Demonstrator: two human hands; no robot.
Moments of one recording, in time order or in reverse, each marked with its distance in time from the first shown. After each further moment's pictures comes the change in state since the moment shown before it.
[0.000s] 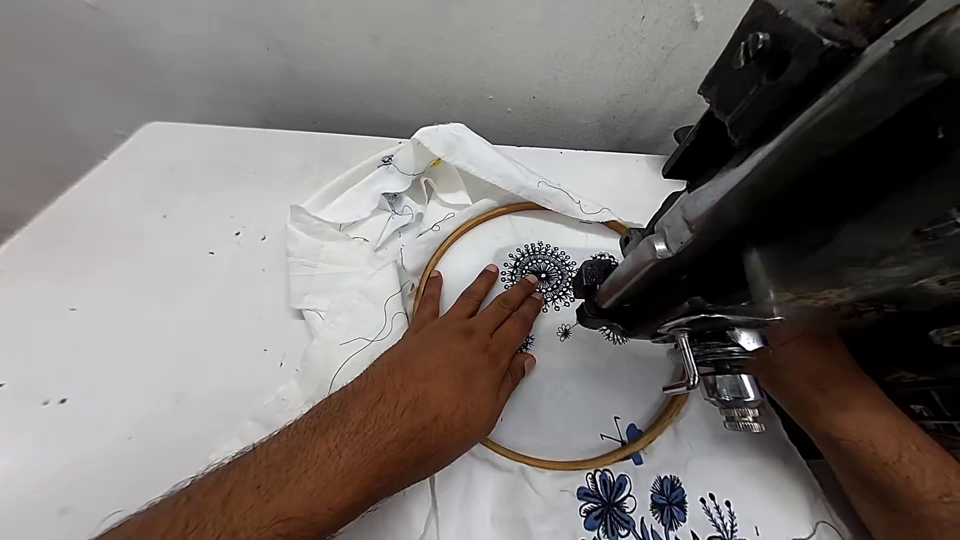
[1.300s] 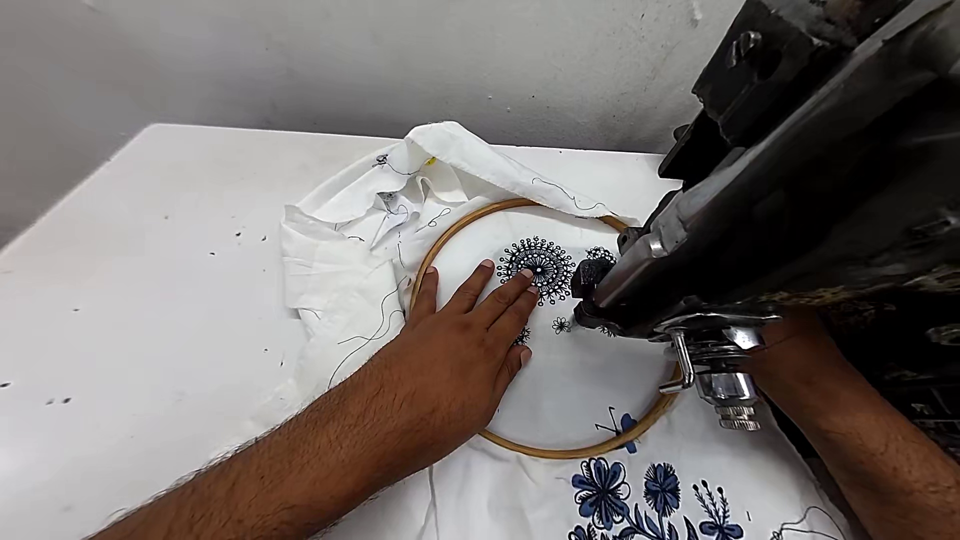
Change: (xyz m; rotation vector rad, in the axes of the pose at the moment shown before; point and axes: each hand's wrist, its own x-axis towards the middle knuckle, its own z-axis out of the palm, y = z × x) left_hand 0.002 -0.003 0.003 0.003 0.036 0.000; right_hand -0.001 0.005 0.006 0.021 0.010 -0.017
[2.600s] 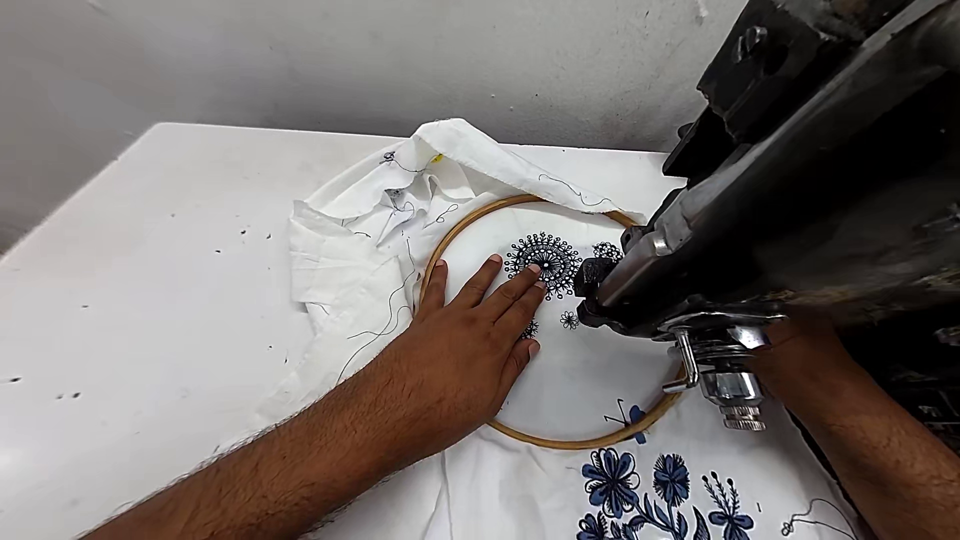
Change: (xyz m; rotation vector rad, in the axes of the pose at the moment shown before) left_hand 0.004 -0.002 0.005 -0.027 0.030 0.019; right_hand 0.001 0.002 -0.001 0.030 -0.019 0.038
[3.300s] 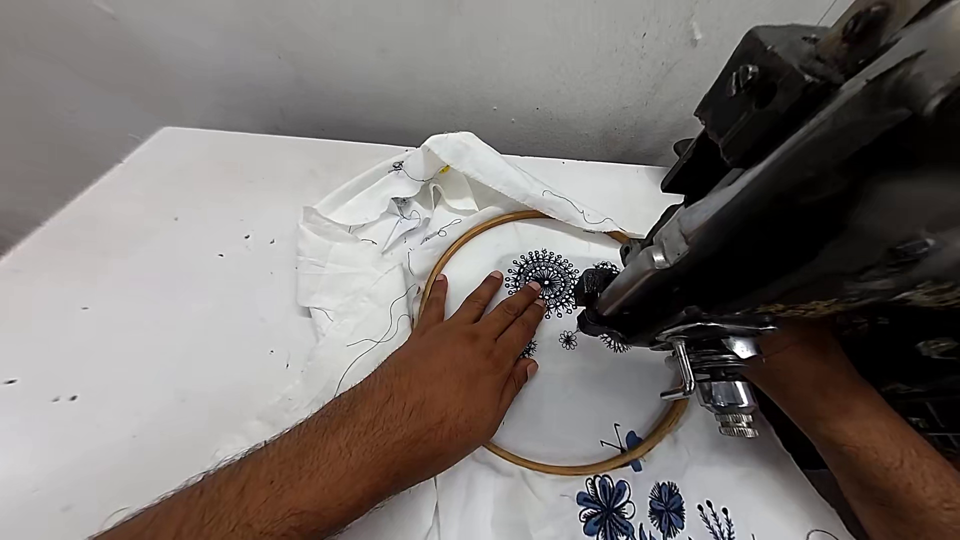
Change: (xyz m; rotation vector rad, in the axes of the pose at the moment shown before) left_hand -0.005 0.004 -0.004 0.035 -0.023 0.009; right_hand 0.002 -0.003 -0.006 -0.107 -0.005 -0.062
